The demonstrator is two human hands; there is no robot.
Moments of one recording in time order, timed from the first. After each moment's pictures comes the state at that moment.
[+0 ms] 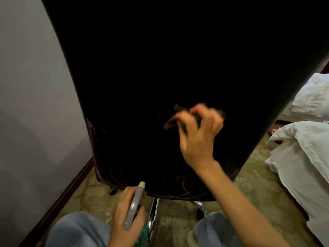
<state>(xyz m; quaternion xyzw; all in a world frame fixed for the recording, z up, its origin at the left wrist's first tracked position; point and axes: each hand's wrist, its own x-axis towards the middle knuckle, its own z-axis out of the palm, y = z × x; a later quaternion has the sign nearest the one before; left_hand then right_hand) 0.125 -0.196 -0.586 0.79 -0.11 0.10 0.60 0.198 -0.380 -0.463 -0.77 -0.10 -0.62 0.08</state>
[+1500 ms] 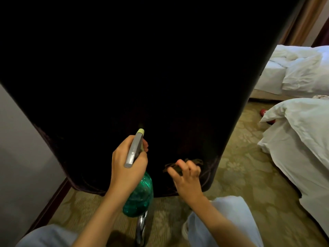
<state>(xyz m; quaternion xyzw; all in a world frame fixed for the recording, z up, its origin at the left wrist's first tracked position) 0.182 -0.296 -0.503 0.80 -0.21 0.16 0.54 0.183 -0.478 -0.662 -0.87 -0.07 -0.49 -0.05</state>
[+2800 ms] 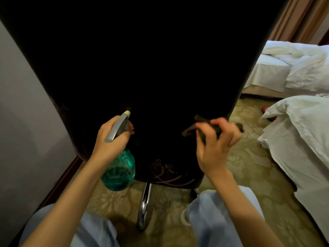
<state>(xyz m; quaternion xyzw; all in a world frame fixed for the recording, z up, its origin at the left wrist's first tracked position) 0.199 -0.236 -0.492 0.83 -0.15 0.09 0.53 0.147 -0.468 -0.533 -0.77 -0.02 -0.64 0.09</state>
